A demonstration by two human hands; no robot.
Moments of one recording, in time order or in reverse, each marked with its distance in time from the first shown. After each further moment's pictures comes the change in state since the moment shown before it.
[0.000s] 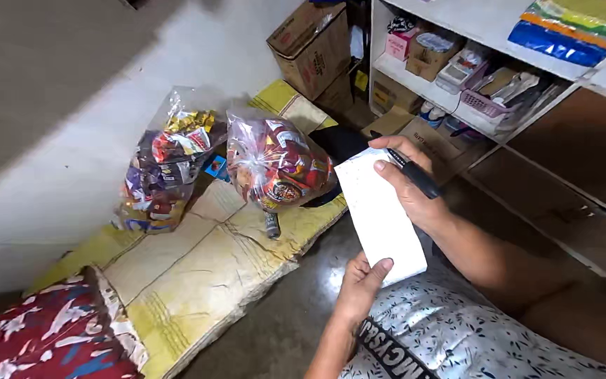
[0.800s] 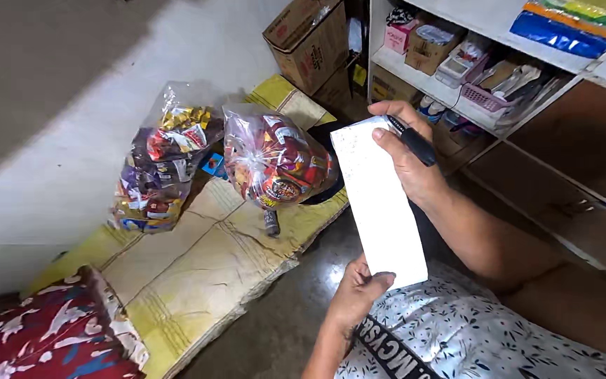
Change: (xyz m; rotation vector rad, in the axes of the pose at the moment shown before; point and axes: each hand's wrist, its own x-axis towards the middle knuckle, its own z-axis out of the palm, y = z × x) left_hand -0.008 0.006 -0.015 -0.092 -0.152 -0.059; right_hand 0.044 0.010 0.004 0.079 0.063 -0.107
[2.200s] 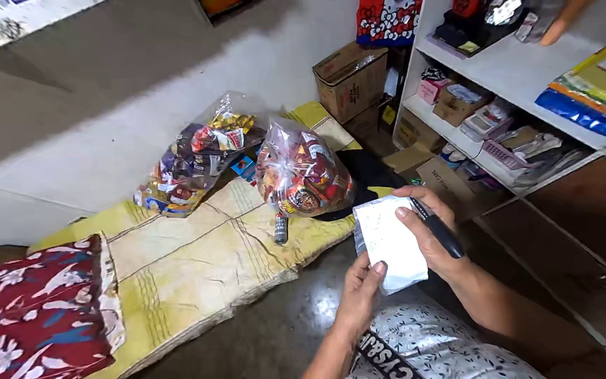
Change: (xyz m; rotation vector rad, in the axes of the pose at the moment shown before) left_hand 0.010 -0.001 0.007 0.031 0.286 0.201; right_hand -0.070 -0.014 0.004 -0.117 -0.128 0.049
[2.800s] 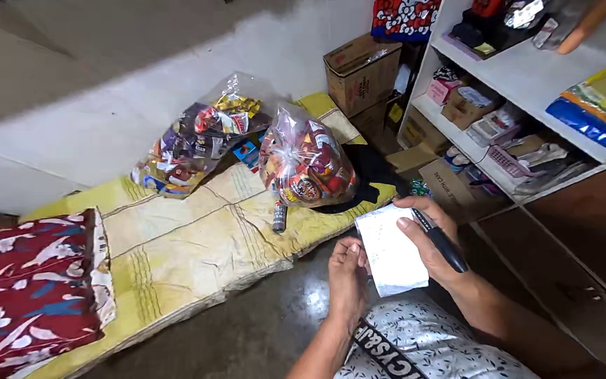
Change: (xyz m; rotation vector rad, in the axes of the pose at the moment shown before) left_hand 0.009 -0.010 -0.003 -0.231 0.351 0.135; right_hand -0.018 -0.002 0.003 -0.019 -0.082 -0.009
